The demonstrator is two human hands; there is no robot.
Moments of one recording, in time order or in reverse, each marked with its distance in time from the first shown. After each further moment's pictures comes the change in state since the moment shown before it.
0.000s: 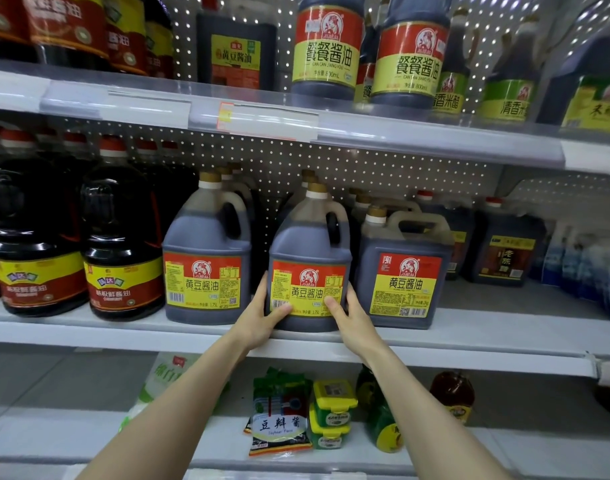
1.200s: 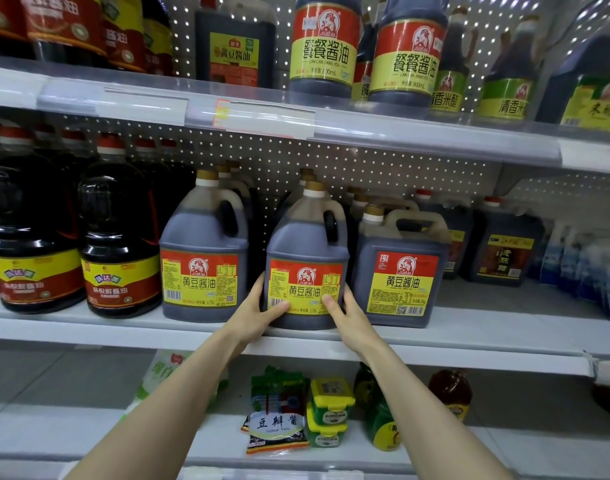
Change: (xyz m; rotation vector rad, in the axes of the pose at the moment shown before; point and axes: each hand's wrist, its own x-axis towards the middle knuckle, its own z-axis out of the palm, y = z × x) left_hand -0.001 0.006 0.000 -0.117 -0.008 -0.018; right_hand 0.006 0.006 -0.002 0.002 -0.045 0.006
